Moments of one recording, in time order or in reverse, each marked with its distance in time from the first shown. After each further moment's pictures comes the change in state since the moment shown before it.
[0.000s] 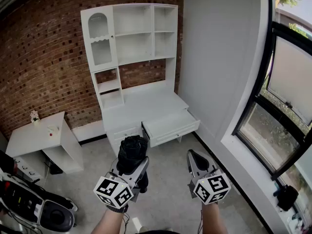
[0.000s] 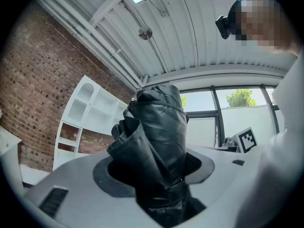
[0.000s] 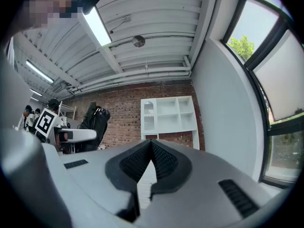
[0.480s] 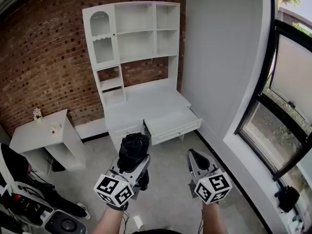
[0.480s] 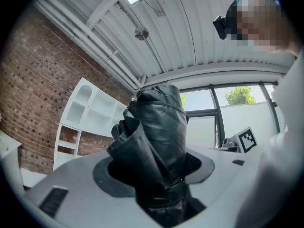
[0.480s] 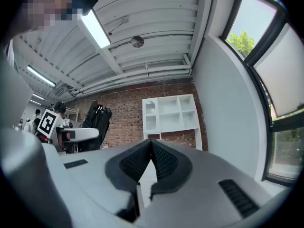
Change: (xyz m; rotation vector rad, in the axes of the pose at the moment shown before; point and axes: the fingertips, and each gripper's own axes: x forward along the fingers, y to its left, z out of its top) left arm 0.008 -0.014 0.001 0.033 -0.008 -0.008; right arm -0.008 -0.008 -0.003 0.020 0.000 0.027
